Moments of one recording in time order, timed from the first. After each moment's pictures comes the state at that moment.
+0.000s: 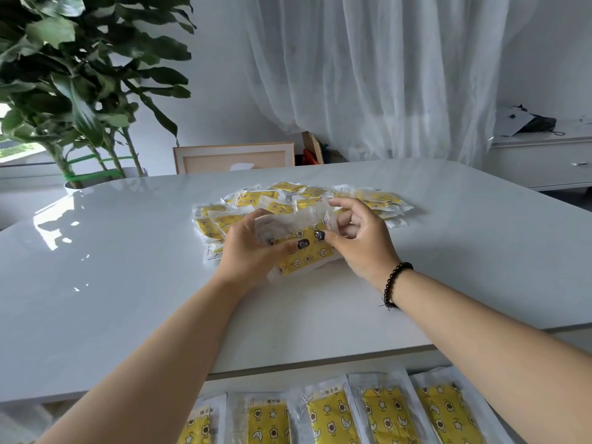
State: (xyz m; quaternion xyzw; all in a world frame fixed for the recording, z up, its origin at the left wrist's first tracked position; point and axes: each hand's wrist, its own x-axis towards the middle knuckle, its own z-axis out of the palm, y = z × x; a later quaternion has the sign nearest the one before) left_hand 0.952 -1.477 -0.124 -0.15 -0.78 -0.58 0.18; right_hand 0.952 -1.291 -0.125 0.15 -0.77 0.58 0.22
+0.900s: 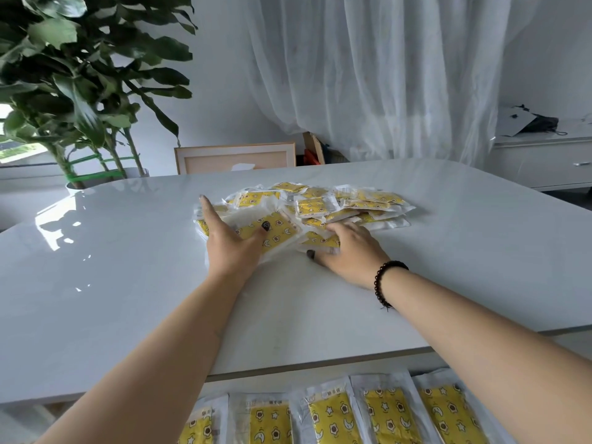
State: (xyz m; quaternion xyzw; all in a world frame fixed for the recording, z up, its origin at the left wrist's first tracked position) left_hand 0.948 -1.485 -0.122 0.07 -0.77 -0.58 0.25; right_hand 0.939 -1.291 -0.133 0.09 -0.96 0.24 0.10
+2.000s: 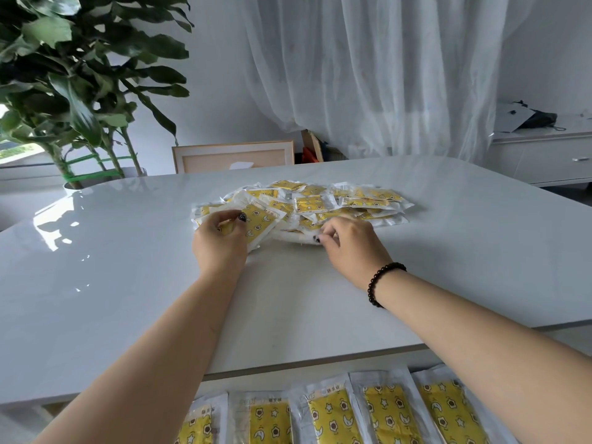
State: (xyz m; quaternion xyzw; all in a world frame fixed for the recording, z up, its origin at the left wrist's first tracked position) left_hand 0.938 -1.493 -0.122 0.14 -0.75 -0.57 0.29; right_hand 0.944 -1.298 -0.134 0.15 -0.91 0.29 0.27
